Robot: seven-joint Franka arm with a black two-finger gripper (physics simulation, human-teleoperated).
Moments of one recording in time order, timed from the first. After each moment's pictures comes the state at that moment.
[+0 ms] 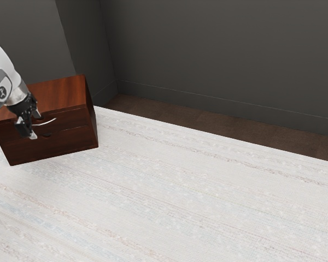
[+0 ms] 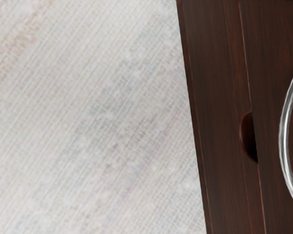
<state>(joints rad) -0.18 -0.09 0.62 -2.19 0.08 2.40 -1.75</state>
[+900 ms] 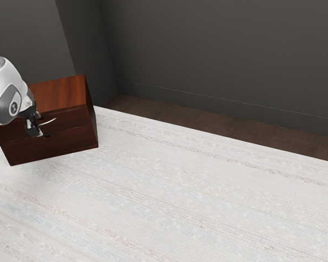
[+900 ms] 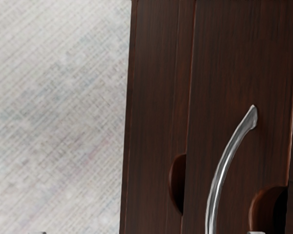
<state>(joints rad) -0.14 0.08 0.62 -2.18 0.07 2.68 -1.94</state>
